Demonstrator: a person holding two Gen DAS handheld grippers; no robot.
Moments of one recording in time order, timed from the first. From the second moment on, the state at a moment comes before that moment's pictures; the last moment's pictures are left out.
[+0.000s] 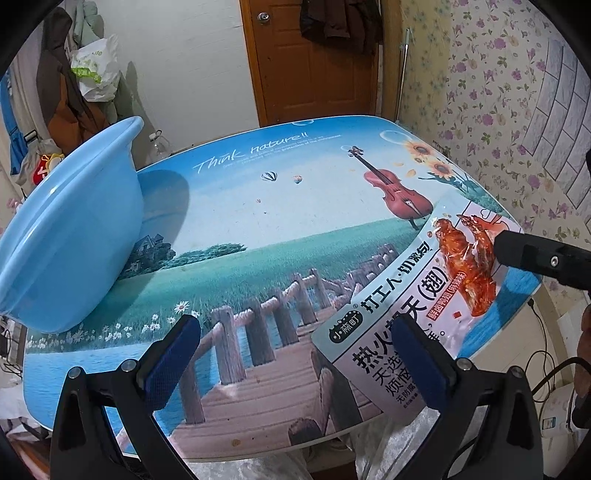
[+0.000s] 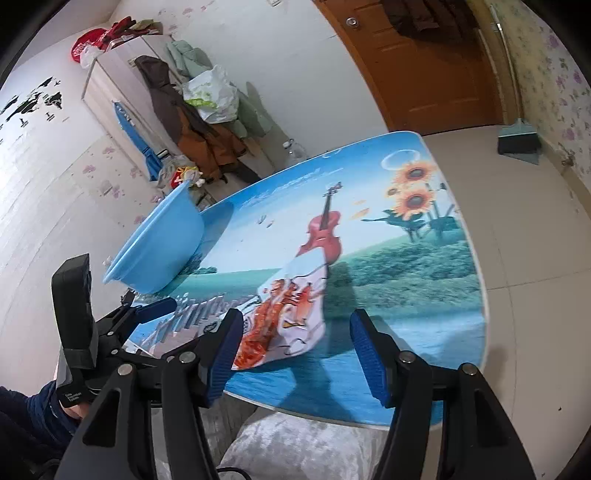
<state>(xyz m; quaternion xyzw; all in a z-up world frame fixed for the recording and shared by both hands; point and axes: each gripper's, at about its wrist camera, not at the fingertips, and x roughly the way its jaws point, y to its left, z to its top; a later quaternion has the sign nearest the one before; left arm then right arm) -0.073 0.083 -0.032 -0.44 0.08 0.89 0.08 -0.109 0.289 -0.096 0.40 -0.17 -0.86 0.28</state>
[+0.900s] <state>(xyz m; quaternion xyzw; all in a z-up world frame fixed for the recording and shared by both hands) -0.056 0.087 -0.026 -0.43 0.08 0.89 0.10 -0.114 0.274 -0.109 0.41 -0.22 -0.83 0.30</state>
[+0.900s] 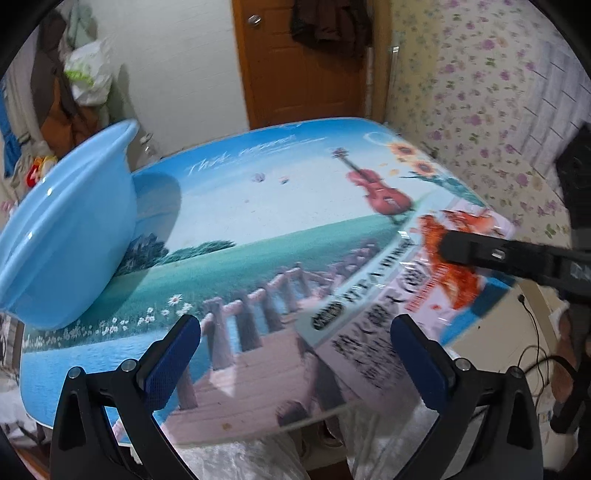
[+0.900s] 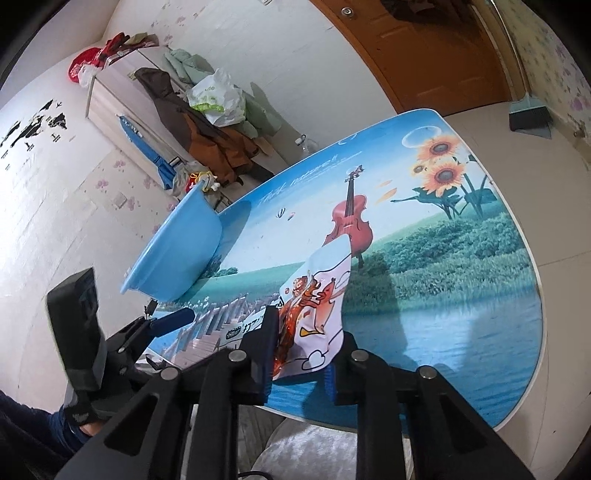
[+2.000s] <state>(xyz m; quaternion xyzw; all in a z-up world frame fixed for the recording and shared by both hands) -0.045 0.141 -0.026 -0.38 0.15 0.89 0.19 -0.102 0.273 -0.095 0.40 -0.24 -0.83 0.29</state>
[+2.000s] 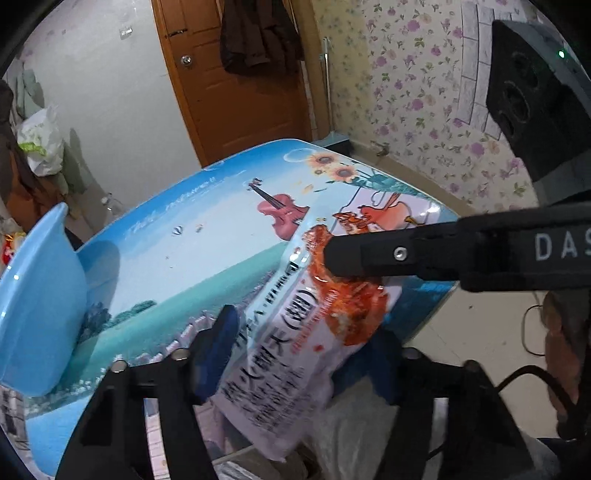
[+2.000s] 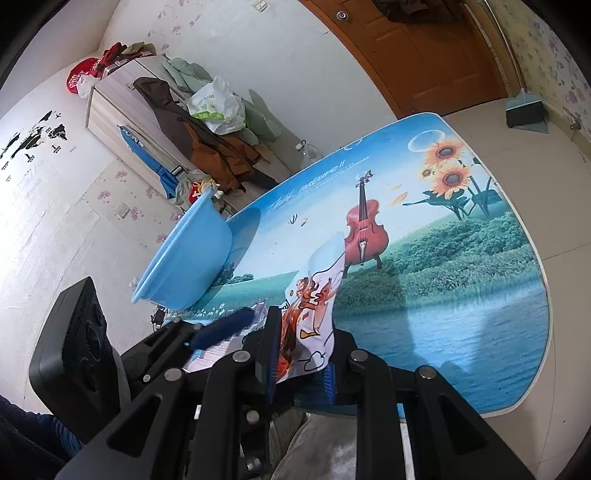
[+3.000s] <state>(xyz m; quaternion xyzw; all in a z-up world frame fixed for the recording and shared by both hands) -0.026 0.129 -0.006 -0.34 0.15 0.91 0.19 -0.092 0.256 -0.064 0.38 -0.22 -0.85 0.30</state>
